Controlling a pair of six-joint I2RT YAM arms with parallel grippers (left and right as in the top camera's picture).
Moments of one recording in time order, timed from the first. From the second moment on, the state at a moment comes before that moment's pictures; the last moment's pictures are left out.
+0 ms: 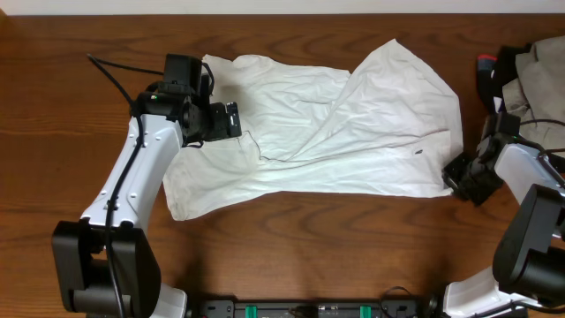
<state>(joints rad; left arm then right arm) -0.12 1.66 1.29 -0.83 0.15 -0.27 -0.32 1.75 0.96 -0.74 -0.05 0.59</state>
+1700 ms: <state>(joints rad) -0.12 1.66 1.29 -0.83 0.15 -0.27 -0.32 1.71 0.94 -0.75 -0.03 0.60</state>
